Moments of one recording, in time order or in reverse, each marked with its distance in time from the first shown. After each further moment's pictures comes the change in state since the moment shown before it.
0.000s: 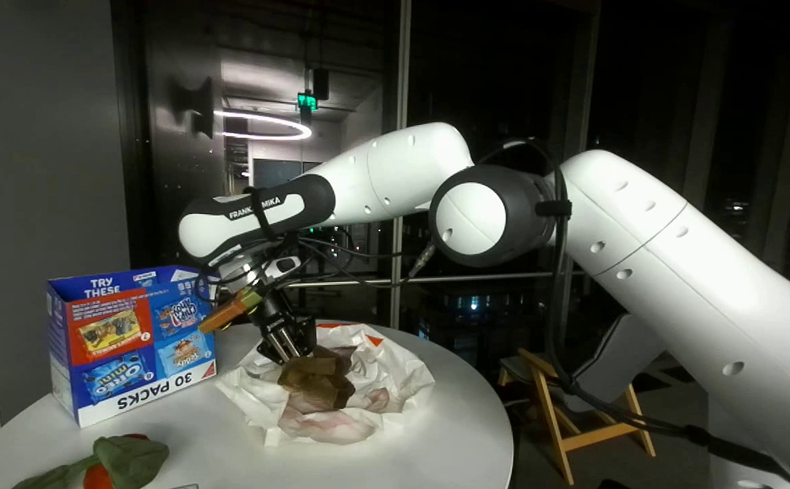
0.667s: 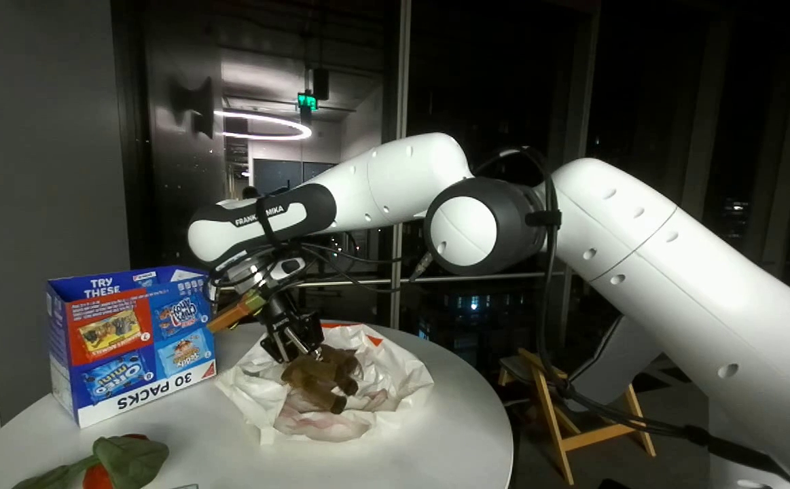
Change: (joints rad) arm -0.016 0.038 -0.018 0.051 -0.011 0.007 0.025
